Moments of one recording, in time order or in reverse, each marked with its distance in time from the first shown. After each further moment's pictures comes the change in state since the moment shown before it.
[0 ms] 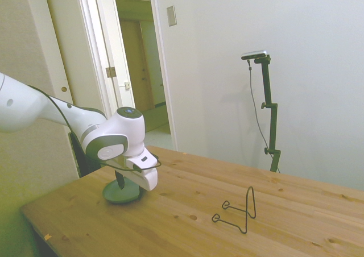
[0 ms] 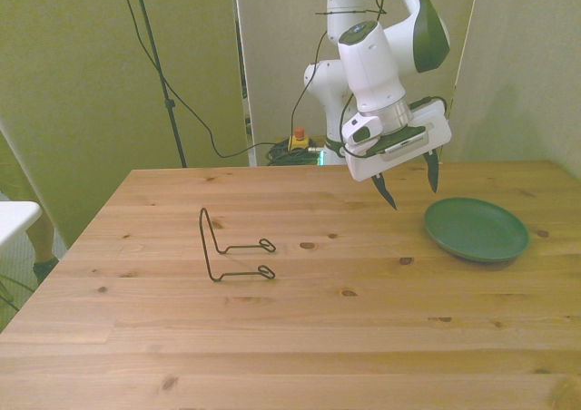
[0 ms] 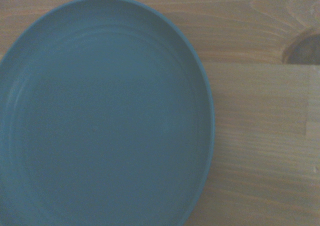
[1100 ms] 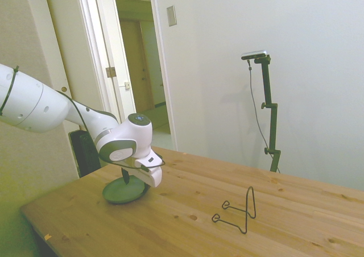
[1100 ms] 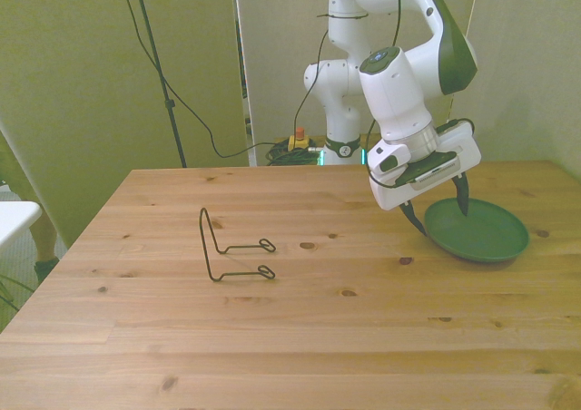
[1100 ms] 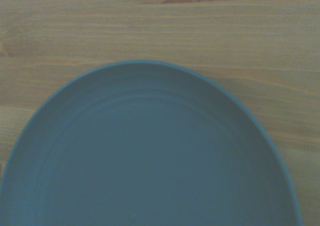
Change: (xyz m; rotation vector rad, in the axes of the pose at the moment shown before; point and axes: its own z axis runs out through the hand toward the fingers) arm 0.018 -0.047 0.046 0.051 -0.021 -0.031
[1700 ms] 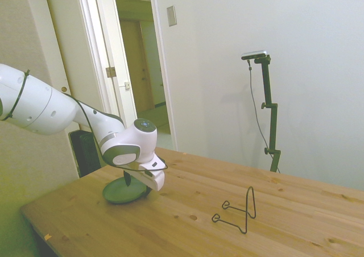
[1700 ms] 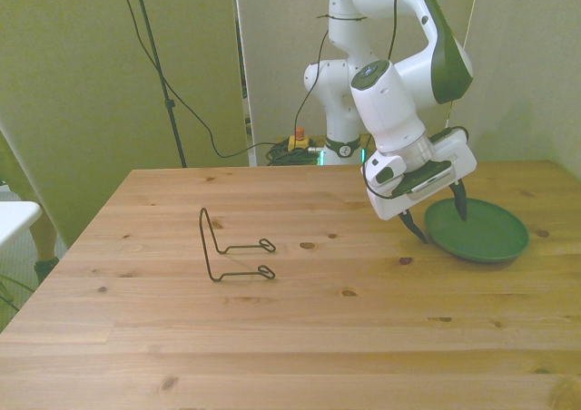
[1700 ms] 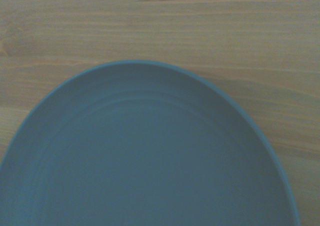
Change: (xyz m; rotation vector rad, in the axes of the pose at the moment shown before) arm 0.012 0.011 0.010 0.036 -0.031 -0.012
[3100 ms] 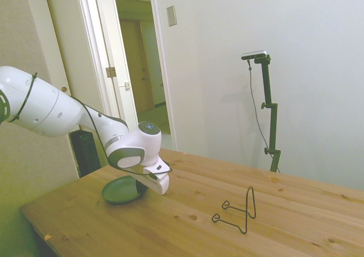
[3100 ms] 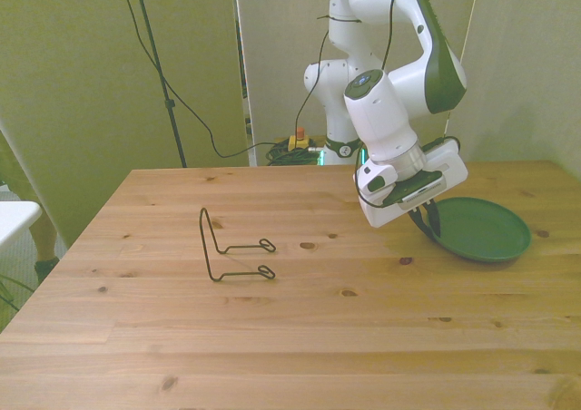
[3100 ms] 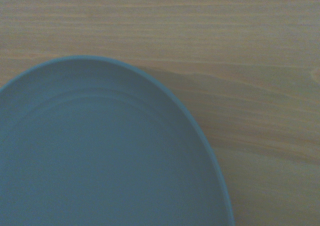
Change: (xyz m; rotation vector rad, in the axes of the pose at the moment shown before) arm 0.010 0.009 -0.001 -0.067 0.032 0.011
